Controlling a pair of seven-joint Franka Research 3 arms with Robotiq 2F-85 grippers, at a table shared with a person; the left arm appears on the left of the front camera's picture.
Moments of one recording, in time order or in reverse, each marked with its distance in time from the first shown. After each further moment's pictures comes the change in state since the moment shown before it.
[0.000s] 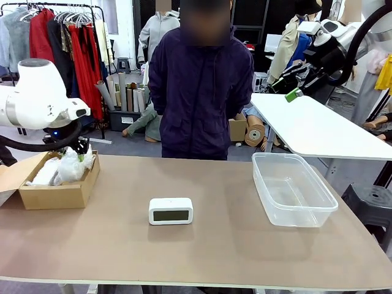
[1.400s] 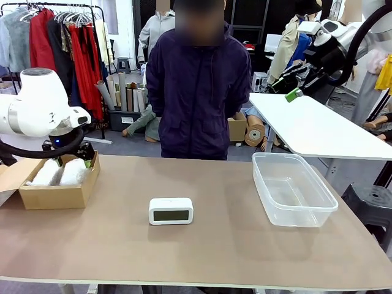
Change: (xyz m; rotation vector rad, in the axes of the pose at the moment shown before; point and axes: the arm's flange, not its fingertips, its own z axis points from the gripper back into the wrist) left arm -0.014 -0.007 -0.009 -0.018 0.038 0.038; right arm 0.000 0.000 0.000 0.000 0.000 0.000
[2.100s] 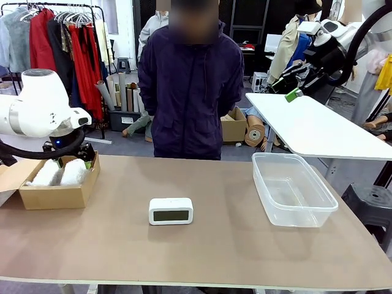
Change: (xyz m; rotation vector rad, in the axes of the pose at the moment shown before) left arm -0.001 0.000 -0.004 0.000 0.006 -0.002; right arm 0.000 0.000 0.000 0.000 0.000 0.000
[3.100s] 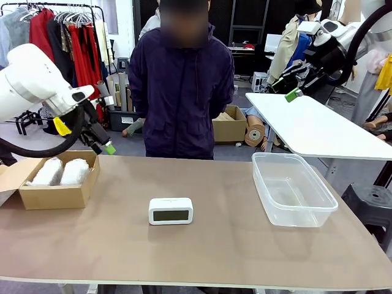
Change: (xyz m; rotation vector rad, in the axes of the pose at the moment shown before) left arm 0.013 -0.042 0.069 -0.619 -0.009 -0.623; right arm 0.000 0.000 0.000 0.000 0.000 0.000
